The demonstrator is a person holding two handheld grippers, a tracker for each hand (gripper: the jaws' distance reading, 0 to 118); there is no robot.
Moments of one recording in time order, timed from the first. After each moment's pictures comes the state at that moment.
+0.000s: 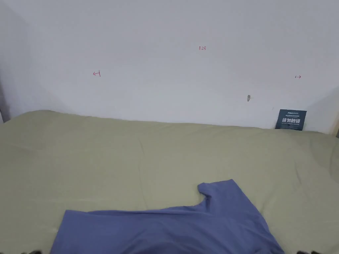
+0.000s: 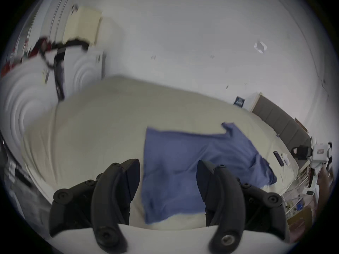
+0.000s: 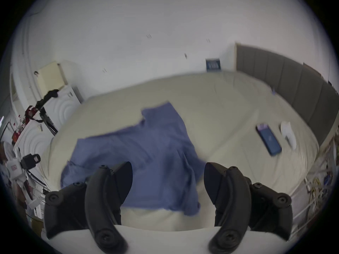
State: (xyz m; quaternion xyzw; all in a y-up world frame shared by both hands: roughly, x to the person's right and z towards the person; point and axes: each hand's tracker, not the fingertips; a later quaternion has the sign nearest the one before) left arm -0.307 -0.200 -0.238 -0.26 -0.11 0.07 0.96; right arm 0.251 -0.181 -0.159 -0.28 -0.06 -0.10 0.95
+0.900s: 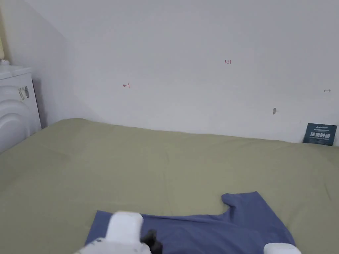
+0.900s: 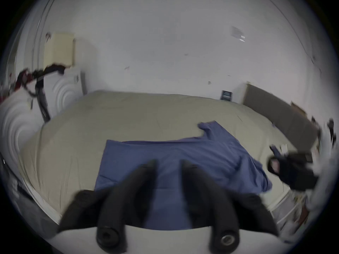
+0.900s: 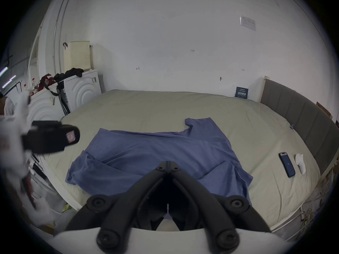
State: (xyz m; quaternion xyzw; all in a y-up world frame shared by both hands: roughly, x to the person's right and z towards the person) left arm -0.172 -0.203 -0.265 -0.28 -0.12 0.04 0.95; right arm 0.094 -0.207 -0.185 -0.26 0.00 -0.01 0.97
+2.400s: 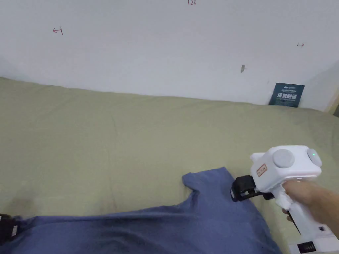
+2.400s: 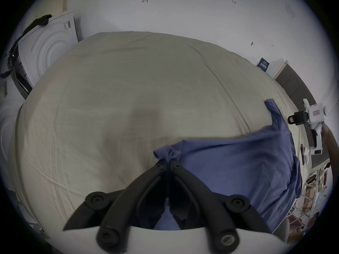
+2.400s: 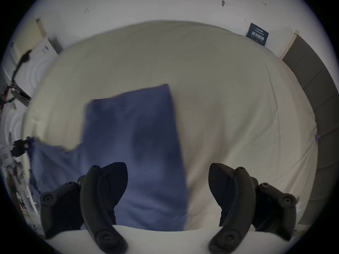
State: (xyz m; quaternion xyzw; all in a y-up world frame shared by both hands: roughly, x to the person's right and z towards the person) left arm -0.263 -0.307 -0.507 -0.47 -0.10 0.00 0.88; right arm 0.343 -0.304 -0.564 -0.57 -0.03 0.00 0.82
